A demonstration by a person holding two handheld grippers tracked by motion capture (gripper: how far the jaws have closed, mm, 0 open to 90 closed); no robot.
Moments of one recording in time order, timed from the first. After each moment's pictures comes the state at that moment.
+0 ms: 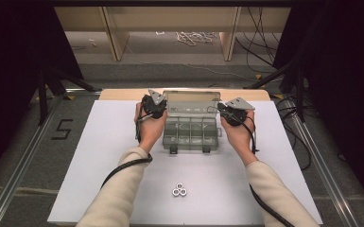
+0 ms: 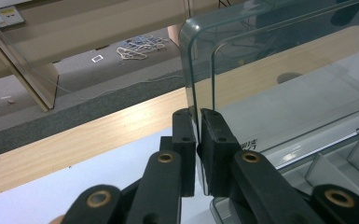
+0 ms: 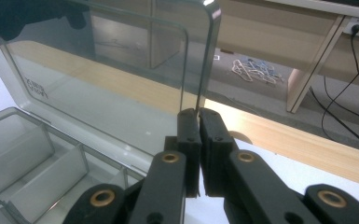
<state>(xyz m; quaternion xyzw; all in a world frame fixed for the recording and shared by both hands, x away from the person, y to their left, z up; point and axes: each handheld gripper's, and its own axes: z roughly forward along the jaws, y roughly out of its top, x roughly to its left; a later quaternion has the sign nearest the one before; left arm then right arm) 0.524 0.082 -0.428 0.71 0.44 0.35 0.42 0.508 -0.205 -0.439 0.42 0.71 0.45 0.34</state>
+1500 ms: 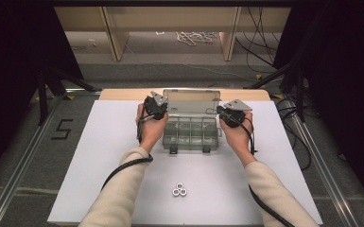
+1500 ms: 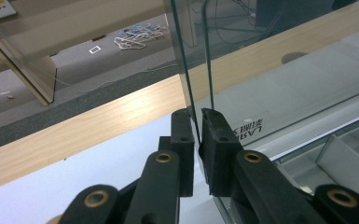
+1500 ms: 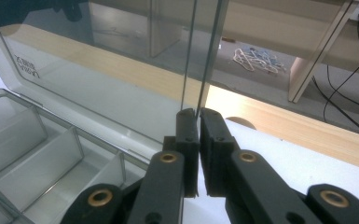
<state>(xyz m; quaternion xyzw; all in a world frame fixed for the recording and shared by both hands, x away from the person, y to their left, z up) 0.530 0.079 -0.441 0.73 0.44 0.34 0.40 0.513 -0.204 -0.451 0.42 0.72 0.44 0.33</state>
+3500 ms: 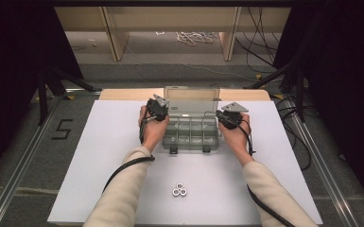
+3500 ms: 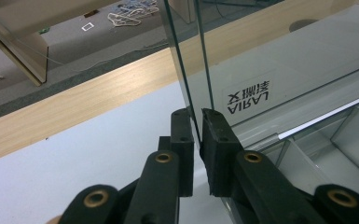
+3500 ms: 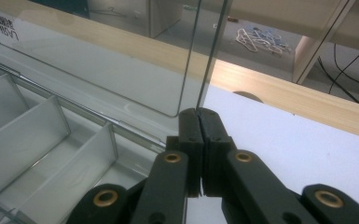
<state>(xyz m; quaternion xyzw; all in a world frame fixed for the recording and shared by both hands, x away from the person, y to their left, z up) 0.541 0.077 -0.459 0.75 0.45 0.32 0.37 0.522 -0.204 -0.472 0.44 0.74 0.41 0.31</state>
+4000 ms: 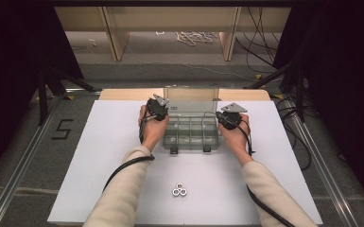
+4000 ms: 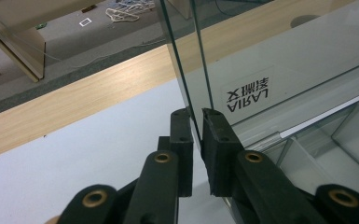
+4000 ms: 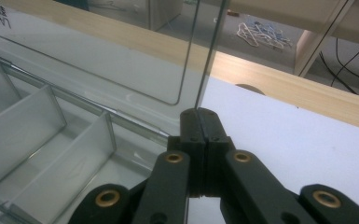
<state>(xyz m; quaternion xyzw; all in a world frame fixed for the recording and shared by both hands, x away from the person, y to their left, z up) 0.545 0.079 -0.458 0.76 0.43 0.32 0.36 0.525 -0.204 -0.478 0.44 0.74 0.40 0.31</state>
